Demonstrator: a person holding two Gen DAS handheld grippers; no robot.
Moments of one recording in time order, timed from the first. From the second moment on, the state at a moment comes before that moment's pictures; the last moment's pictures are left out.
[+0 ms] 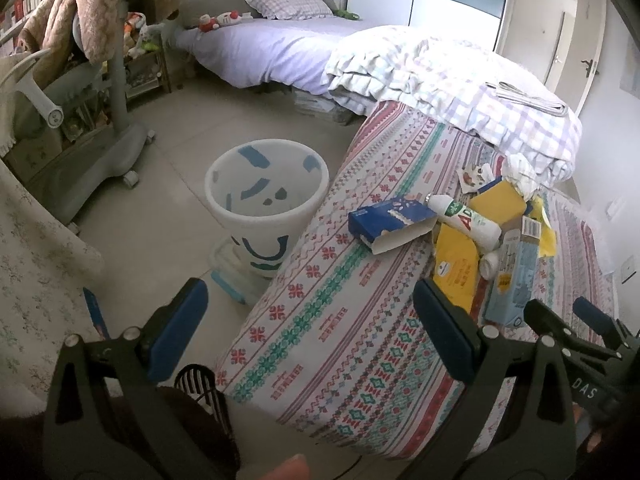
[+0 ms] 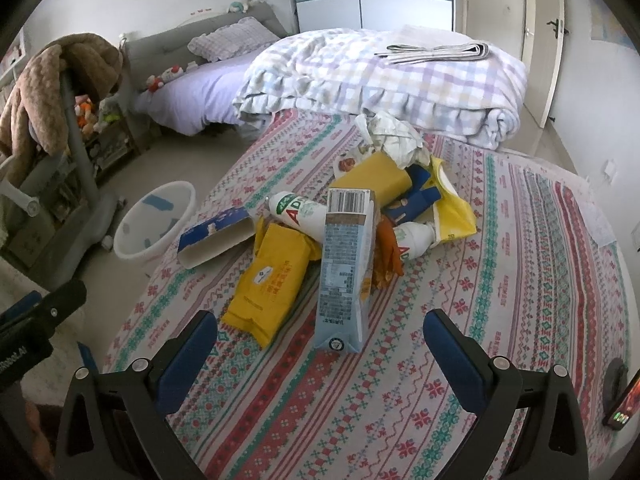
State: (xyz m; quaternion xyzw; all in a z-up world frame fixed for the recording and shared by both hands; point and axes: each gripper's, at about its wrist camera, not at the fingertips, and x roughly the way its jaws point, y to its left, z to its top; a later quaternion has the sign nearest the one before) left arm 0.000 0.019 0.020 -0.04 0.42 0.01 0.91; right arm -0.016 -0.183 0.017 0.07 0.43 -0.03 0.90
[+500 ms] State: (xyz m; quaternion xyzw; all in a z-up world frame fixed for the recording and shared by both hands) left arm 0.041 0.001 0.025 0.02 0.48 -0.08 0.87; right arm 0.013 -0.241 0.045 0.07 0.48 -0.04 0.87
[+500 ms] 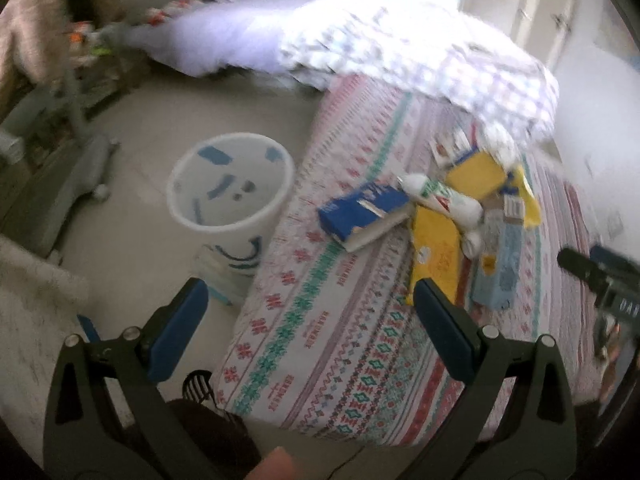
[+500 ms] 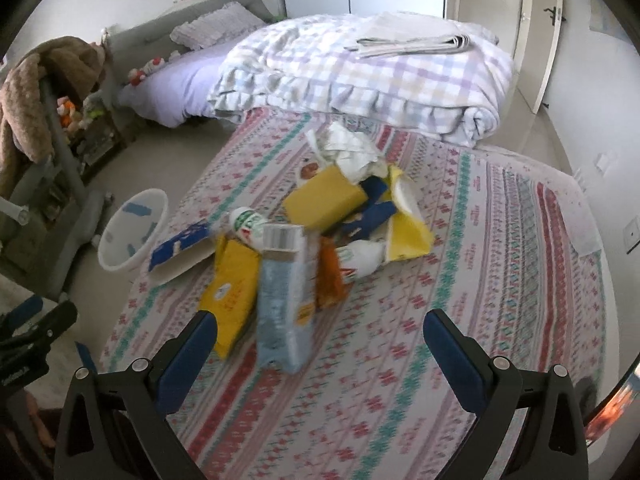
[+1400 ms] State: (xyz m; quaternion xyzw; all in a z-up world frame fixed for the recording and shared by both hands) left arm 0.154 -0.042 -0.068 0.11 0.53 -0.20 0.82; right arm 0.085 -0.239 -0.034 0.15 0.56 0.05 0.81
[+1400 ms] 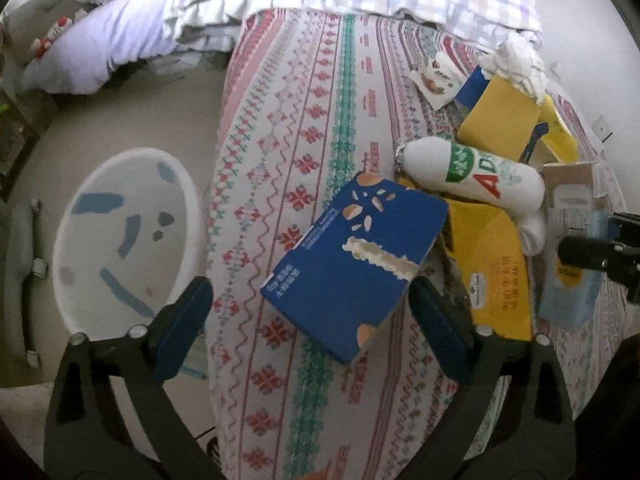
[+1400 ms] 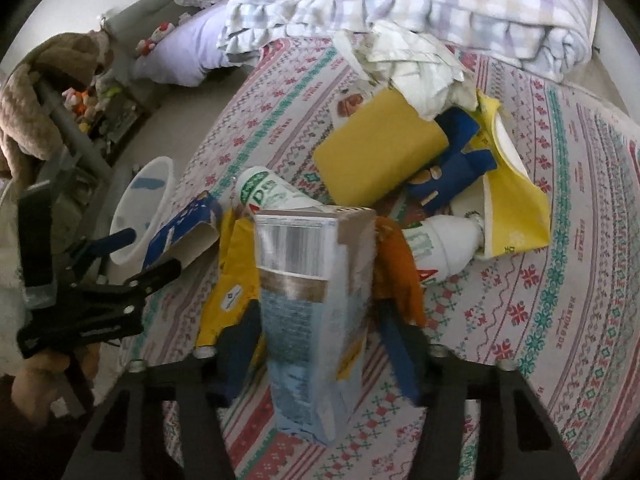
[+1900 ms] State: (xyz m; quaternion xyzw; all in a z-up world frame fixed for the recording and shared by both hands) left arm 0.140 -0.041 -0.054 0.08 0.53 -0.21 0.82; right arm 0.059 -0.272 0.010 0.17 0.51 0.05 0.84
